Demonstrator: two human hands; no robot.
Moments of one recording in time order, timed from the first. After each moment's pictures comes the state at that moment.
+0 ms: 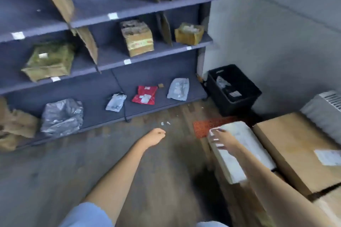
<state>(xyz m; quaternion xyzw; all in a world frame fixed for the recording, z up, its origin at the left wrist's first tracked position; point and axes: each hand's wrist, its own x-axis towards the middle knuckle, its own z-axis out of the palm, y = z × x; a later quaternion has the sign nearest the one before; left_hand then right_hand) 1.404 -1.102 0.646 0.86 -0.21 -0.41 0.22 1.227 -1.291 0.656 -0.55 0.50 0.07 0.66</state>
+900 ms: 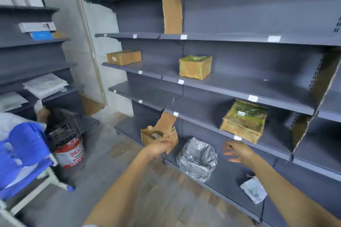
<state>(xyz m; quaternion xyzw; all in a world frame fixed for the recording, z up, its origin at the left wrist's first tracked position) 1.766 -0.498 0.788 0.85 0.14 -0.13 0.50 1.841 -0.783 0.757 -0.77 0.11 0.19 0.60</state>
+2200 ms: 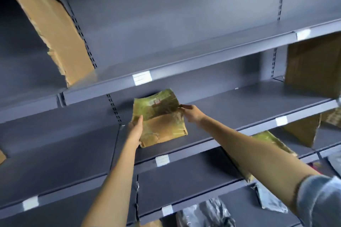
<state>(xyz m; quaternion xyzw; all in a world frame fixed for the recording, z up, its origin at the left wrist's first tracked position) 2.467 -0.398 0.875 0.80 0.01 -0.13 0.58 2.369 -0.577 0.889 -0.77 0.20 -0.15 0.58</state>
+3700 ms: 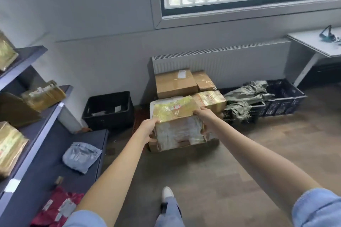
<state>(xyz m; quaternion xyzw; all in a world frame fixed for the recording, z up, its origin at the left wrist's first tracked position) 1.575 -1.064 0.698 0.58 -0.47 -0.65 0.15 1.390 -0.970 0.722 -0.16 0.74 -0.44 0.49</state>
